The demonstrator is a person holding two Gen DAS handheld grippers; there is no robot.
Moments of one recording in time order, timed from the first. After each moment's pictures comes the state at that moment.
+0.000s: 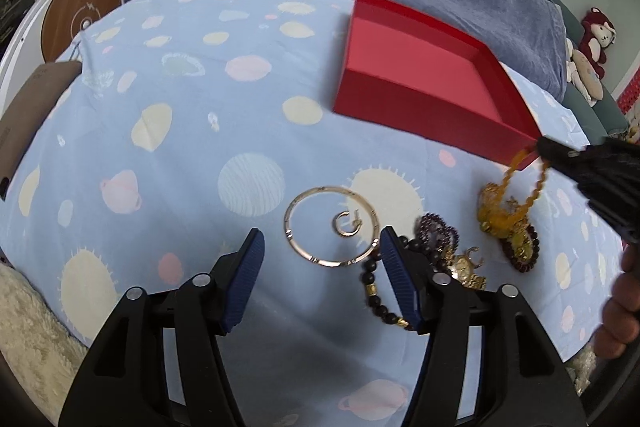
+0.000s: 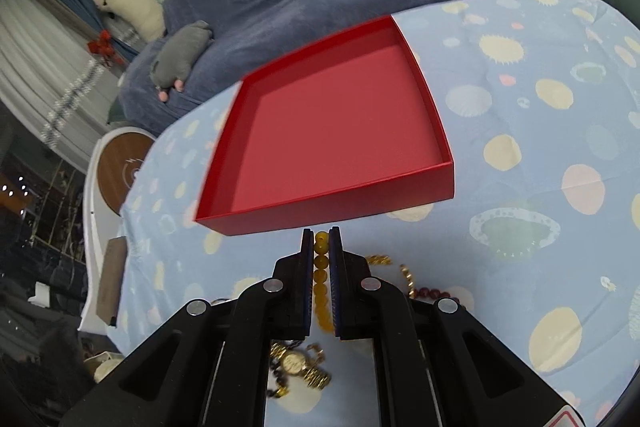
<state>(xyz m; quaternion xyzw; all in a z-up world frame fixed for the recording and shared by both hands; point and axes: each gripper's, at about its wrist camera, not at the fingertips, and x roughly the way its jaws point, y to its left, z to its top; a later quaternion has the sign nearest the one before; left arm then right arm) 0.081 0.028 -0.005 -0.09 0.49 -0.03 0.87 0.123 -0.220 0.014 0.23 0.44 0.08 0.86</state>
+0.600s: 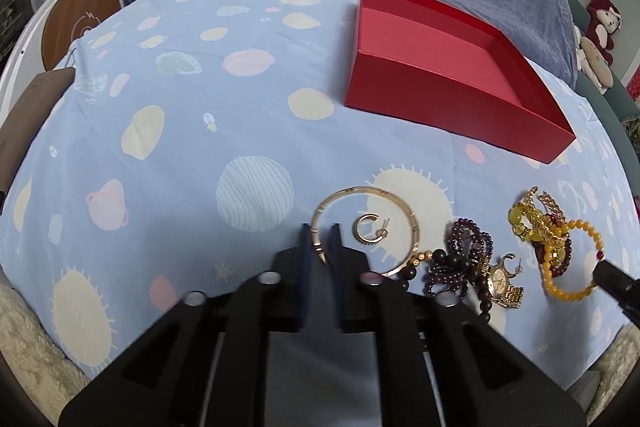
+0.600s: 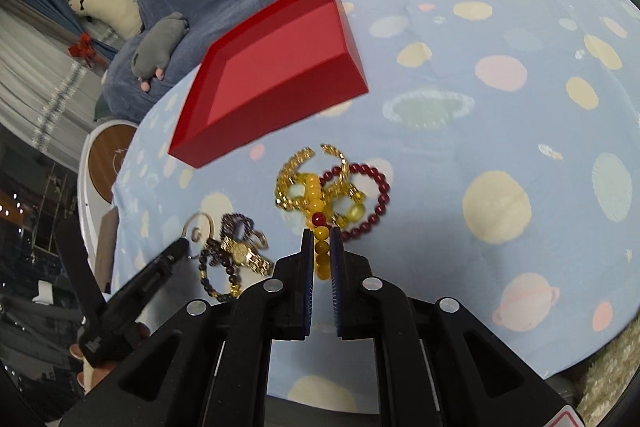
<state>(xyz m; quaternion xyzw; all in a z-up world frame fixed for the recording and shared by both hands) 0.094 0.025 -0.022 -0.05 0.48 -0.02 0.87 0.048 -0.248 -0.020 0.25 0.49 0.04 0.83</state>
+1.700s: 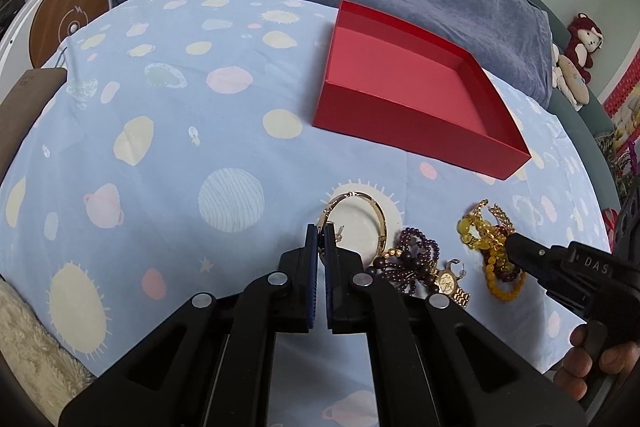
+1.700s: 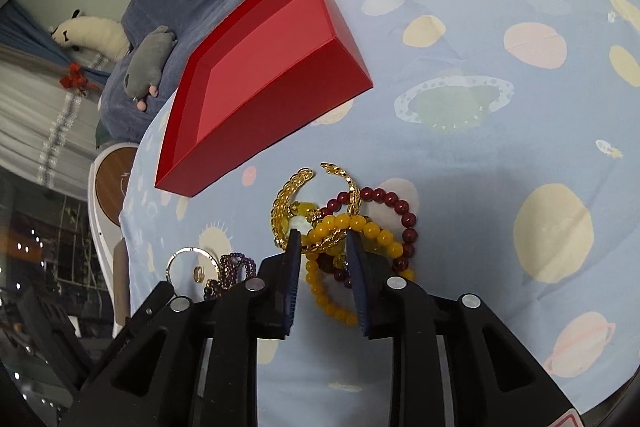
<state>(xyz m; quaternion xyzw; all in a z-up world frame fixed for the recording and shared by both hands) 0.087 0.025 0.002 -0.09 0.47 -0.06 0.88 0.088 -0.252 -0.050 0.33 0.50 0.04 0.80</state>
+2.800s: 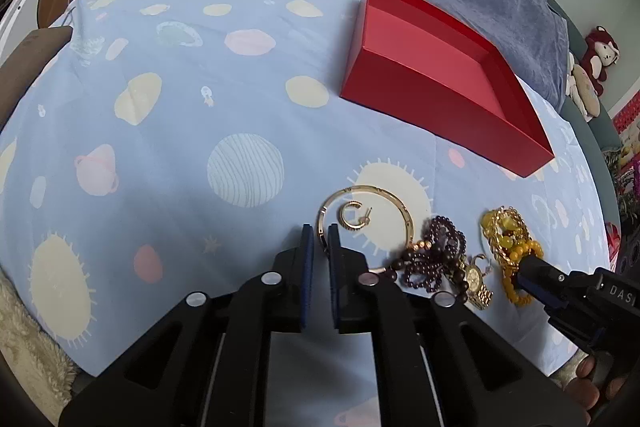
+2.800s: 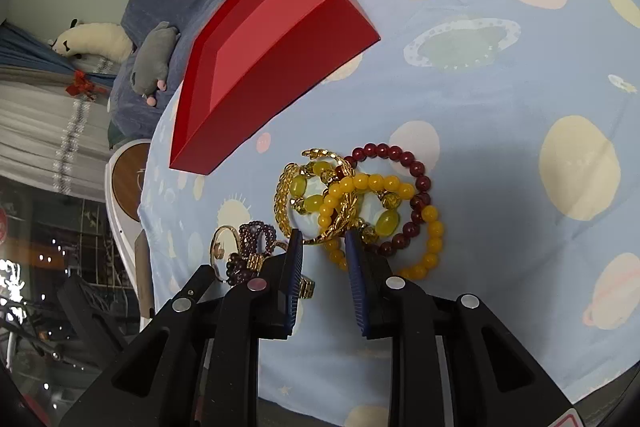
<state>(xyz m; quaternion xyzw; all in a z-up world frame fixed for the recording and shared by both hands) 0.092 0.036 -0.022 -0.13 0.50 -0.04 0.86 0.079 -0.240 -0.058 0.37 0.52 0.06 0.77</state>
